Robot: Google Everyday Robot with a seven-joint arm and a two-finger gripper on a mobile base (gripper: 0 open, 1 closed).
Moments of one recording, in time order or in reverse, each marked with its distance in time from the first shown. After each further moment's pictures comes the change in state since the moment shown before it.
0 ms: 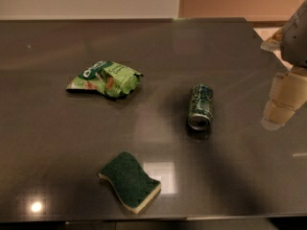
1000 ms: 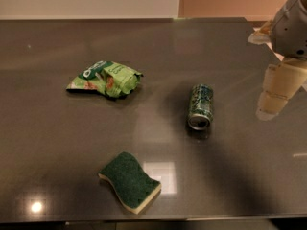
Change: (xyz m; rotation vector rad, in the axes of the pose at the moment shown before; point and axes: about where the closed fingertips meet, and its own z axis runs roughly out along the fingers) arm -0.016 -0.016 0.003 -0.017 -0.033 -0.099
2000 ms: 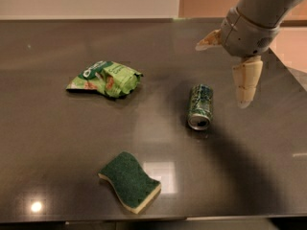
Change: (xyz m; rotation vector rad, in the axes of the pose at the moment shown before) arm -0.044 -0.040 0.069 -0.141 -0.046 -0.532
